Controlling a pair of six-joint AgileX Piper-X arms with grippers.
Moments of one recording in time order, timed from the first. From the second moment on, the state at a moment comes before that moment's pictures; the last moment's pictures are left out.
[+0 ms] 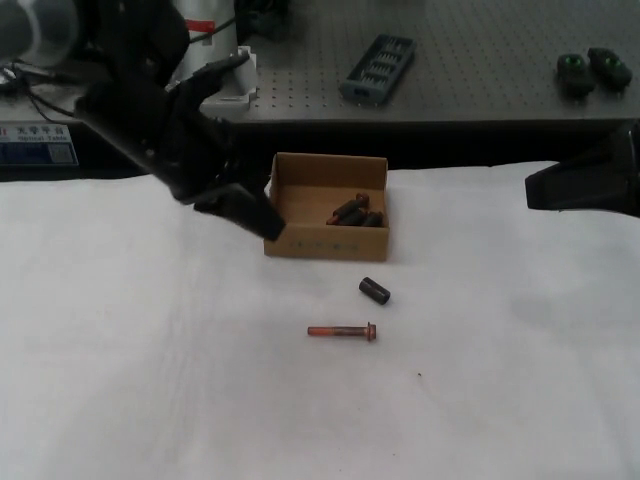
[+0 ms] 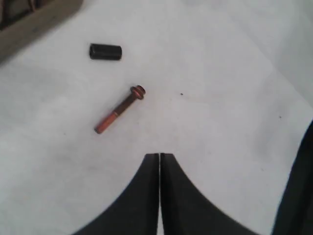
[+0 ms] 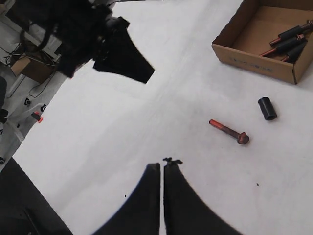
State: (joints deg) left arm -17.8 109.7 -97.2 59.1 40.7 24.0; right arm 18.9 64.9 -57.8 42.2 -38.3 7.1
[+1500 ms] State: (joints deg) left arm -20.8 45.1 -46.4 41.3 32.3 -0.6; right arm 33.1 103.5 -79.2 43.7 -7.6 -14.8
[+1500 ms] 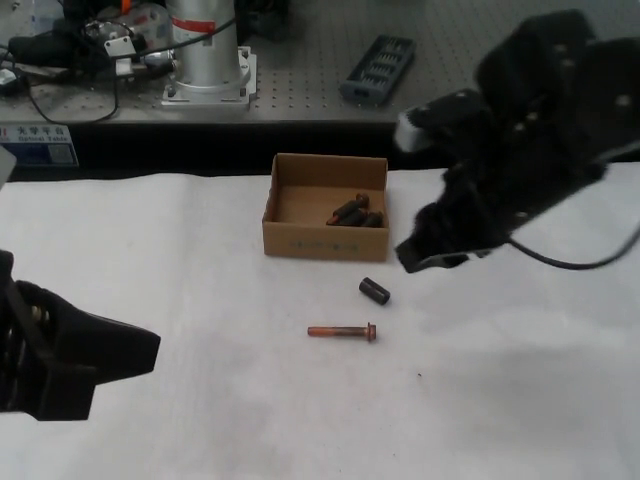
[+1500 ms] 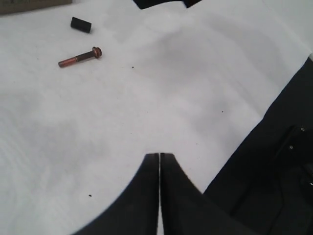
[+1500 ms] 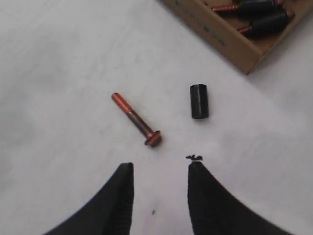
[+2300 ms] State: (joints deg) left arm -20.8 45.1 -46.4 40.5 28.2 4.1; right arm 33.5 124.3 -95.6 48.3 -4.1 -20.1
